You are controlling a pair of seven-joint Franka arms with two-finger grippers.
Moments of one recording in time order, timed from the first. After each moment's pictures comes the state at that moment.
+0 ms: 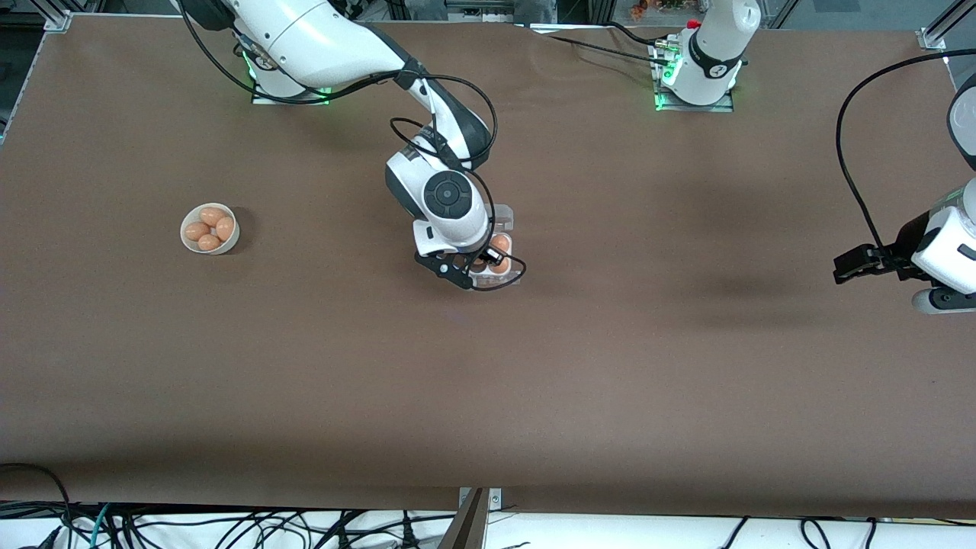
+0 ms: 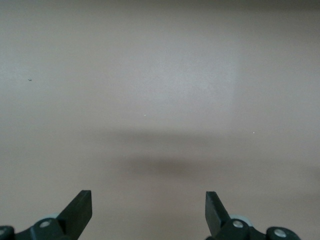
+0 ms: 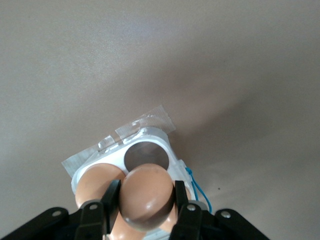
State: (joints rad) left arm -0.03 0.23 0.10 -1.56 0.03 1.80 -0.01; right arm 0.58 0.78 0.21 -1.45 -0.03 2.19 1.28
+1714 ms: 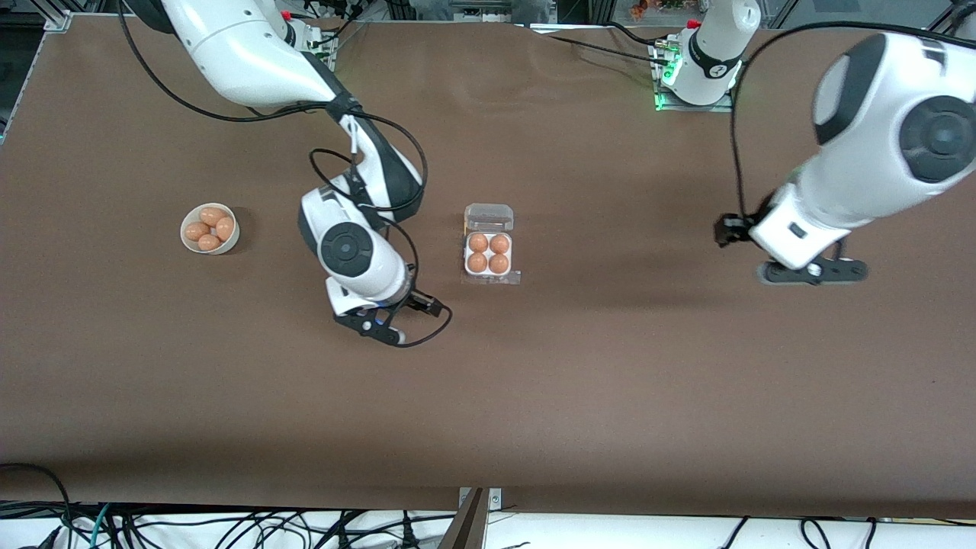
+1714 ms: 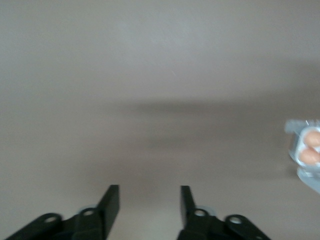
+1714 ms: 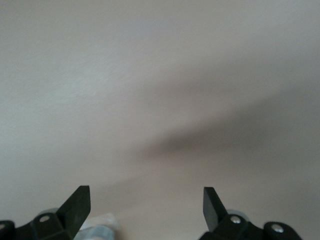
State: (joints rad) left arm -0.03 0.24 -0.26 -1.53 0.02 1.56 -0.33; right arm 0.38 0.73 0.14 -1.36 -0.03 2.04 0.87
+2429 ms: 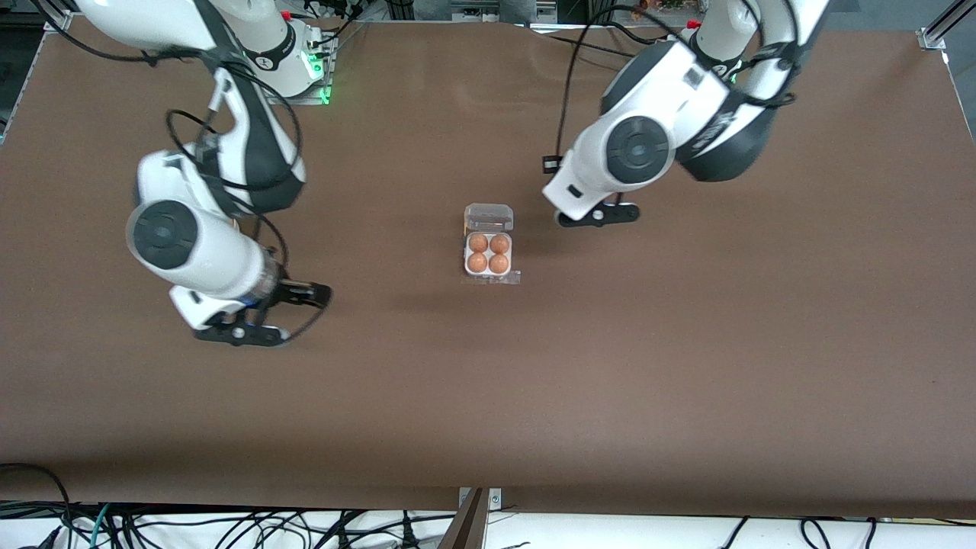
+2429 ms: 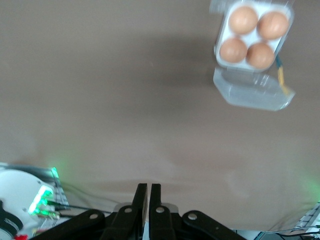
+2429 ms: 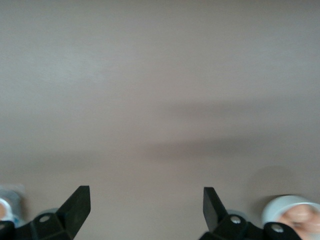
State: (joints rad) left arm -0.27 0.42 -0.42 -1.53 -0.20 1.50 -0.79; right arm 0.23 0.45 0.02 -1.46 -0.03 1.86 0.30
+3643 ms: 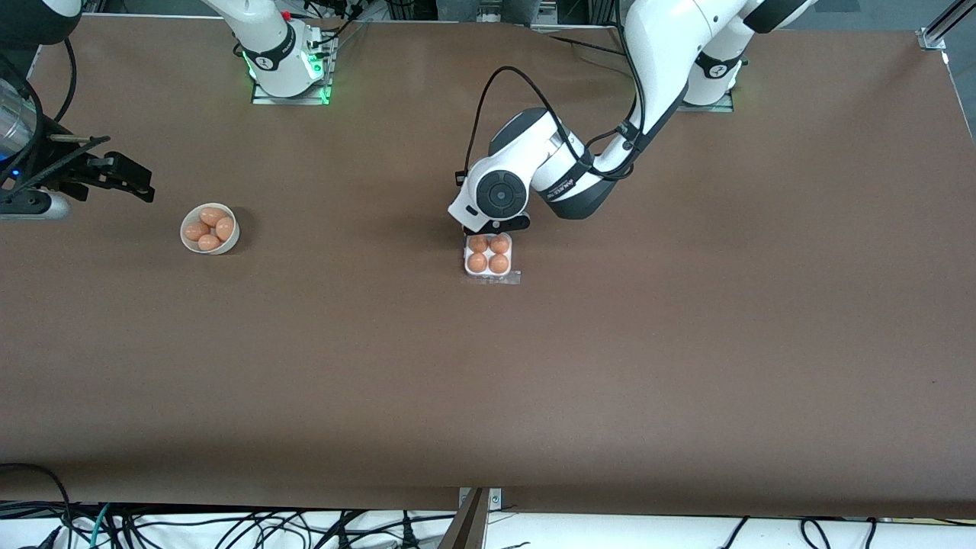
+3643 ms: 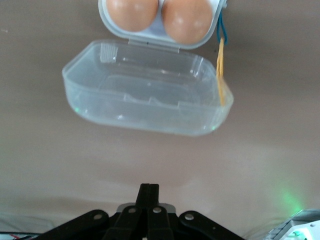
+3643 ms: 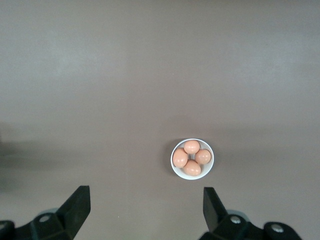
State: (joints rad) left arm -0.47 0.74 -0.41 -1.41 -0.26 1.76 -0.90; right arm 0.12 0.03 -0.09 -1.63 -0.03 1.63 0.03
